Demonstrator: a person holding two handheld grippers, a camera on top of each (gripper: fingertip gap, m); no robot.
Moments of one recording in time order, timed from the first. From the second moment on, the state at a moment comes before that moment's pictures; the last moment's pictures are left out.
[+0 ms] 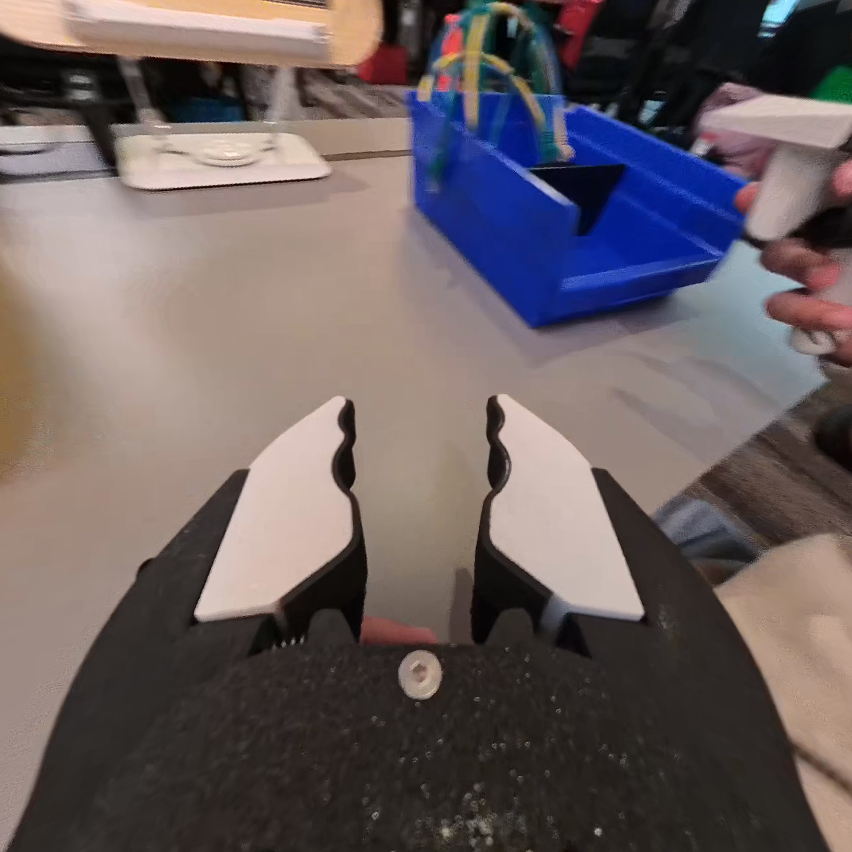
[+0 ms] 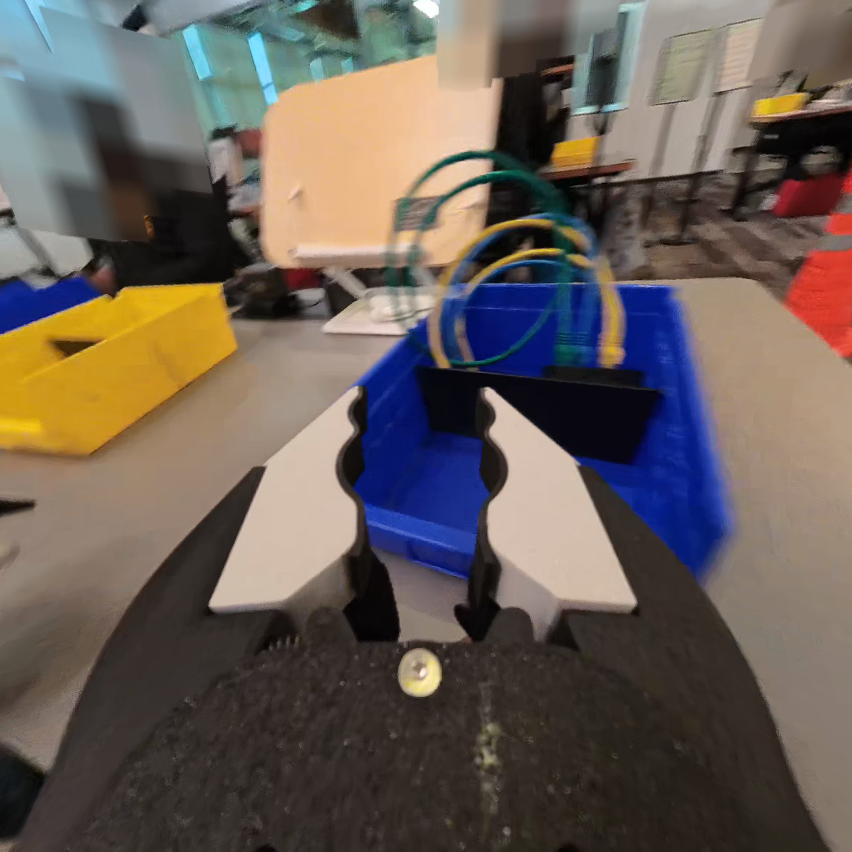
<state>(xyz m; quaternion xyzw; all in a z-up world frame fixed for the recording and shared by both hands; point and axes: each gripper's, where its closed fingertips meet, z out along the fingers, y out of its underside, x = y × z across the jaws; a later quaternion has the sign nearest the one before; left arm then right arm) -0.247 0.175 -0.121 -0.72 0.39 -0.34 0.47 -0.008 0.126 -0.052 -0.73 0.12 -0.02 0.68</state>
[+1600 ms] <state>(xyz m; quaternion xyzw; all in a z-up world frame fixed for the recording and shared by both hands) -0.355 0.330 -0.067 -0.71 0.23 -0.44 0.50 -0.112 0.193 -0.134 -0.81 0.09 0.02 0.57</state>
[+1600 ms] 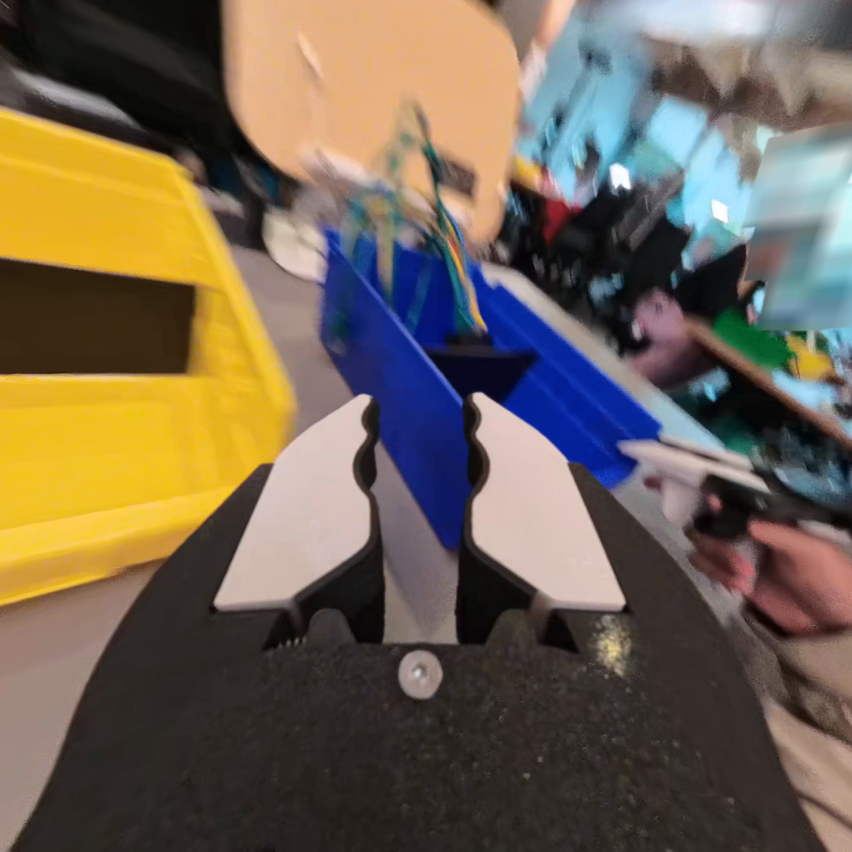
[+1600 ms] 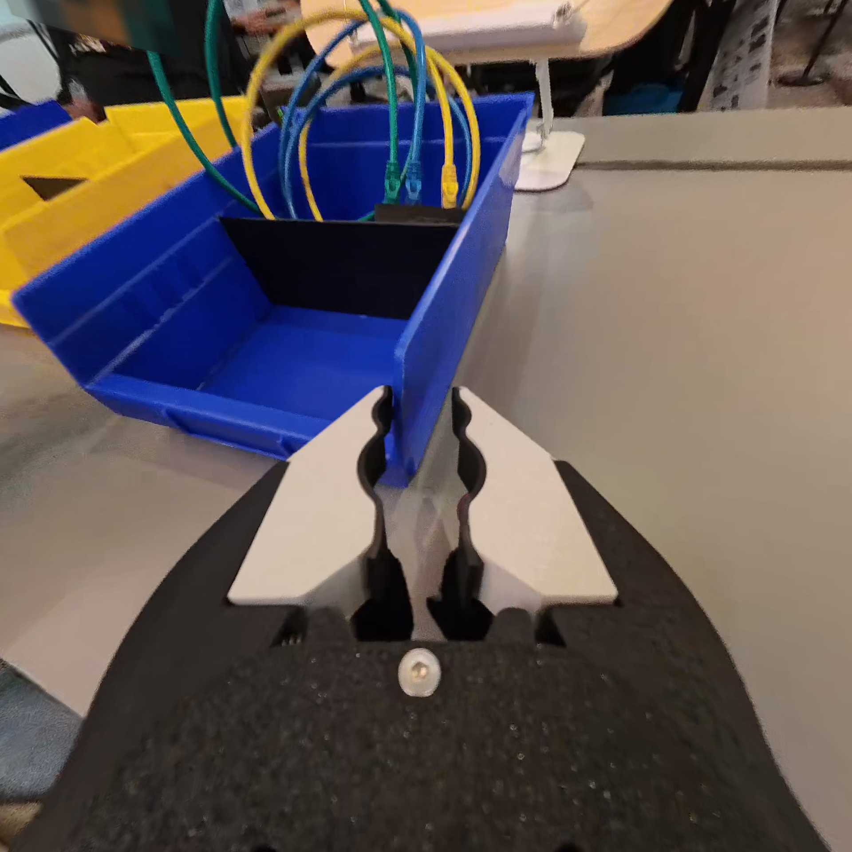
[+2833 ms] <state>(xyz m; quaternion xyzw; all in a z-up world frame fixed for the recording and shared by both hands) -0.562 0.266 -0.117 -0.81 0.15 -0.01 0.56 -0.370 0.277 -0.125 -0.82 -0.08 0.03 0.57</state>
